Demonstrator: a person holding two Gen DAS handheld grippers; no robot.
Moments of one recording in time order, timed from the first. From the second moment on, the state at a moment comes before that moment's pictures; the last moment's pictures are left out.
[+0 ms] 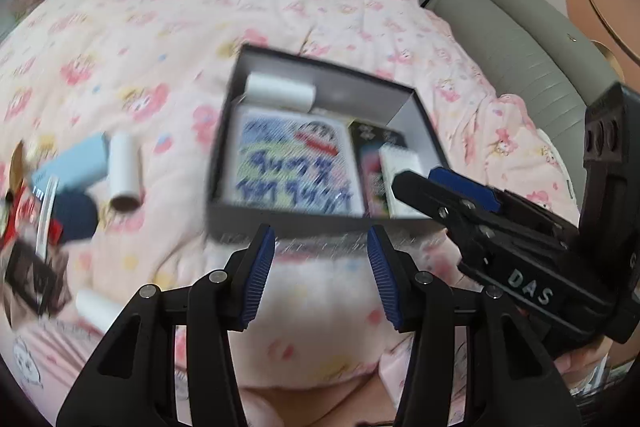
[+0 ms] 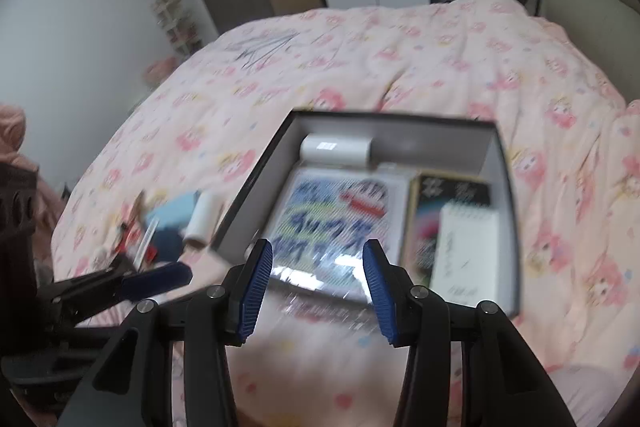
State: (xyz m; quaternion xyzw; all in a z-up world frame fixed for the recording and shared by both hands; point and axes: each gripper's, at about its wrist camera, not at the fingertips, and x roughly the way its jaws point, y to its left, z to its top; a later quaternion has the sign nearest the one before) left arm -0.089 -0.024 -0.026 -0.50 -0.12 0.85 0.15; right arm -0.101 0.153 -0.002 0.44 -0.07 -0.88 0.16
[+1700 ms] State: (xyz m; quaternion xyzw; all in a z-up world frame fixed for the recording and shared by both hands) left arm -0.113 -0.162 -0.152 -0.59 -0.24 0.76 0.10; right arm -0.073 0.048 -0.119 0.56 -0.17 -0.75 0.31
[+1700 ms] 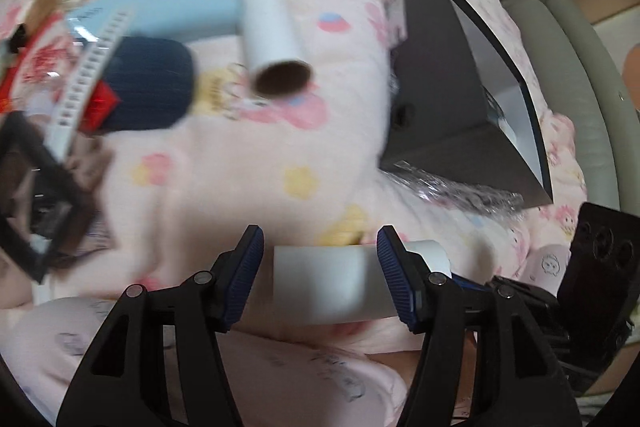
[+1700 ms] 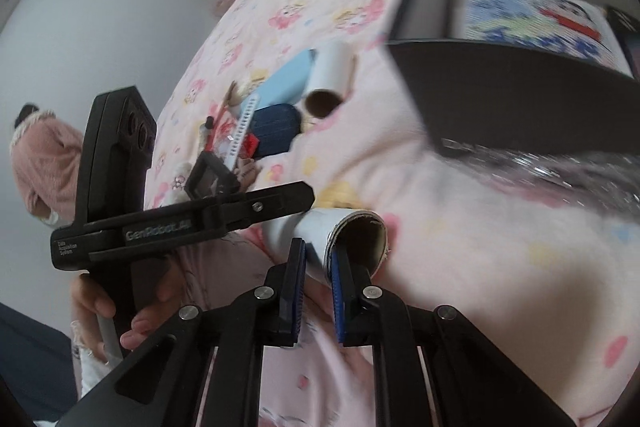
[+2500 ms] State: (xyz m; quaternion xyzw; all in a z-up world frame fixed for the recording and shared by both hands) left arm -0.112 -0.128 -0.145 -0.55 -0.25 0.77 0.19; right arm -0.090 0.081 -0.122 0.57 -0.17 -0.76 0.25
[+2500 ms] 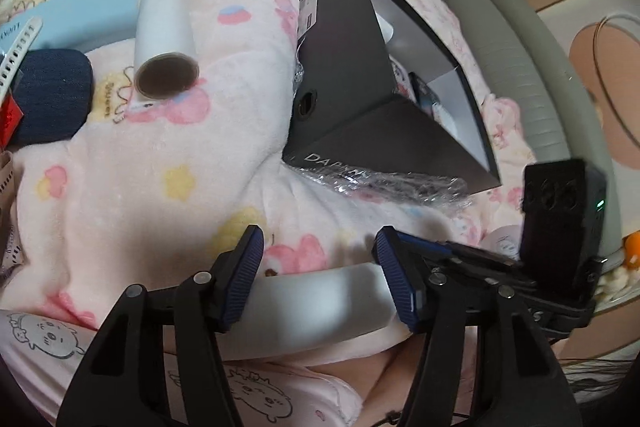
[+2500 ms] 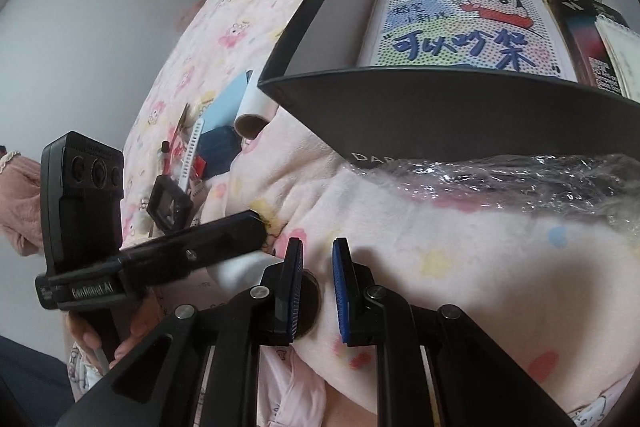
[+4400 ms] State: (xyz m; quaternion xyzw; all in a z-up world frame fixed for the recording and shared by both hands) left arm -0.088 -0.122 -0.135 -0.49 -0.29 0.79 0.22; right arm -0.064 0.078 -0.098 0.55 -0.17 -0.77 0.27
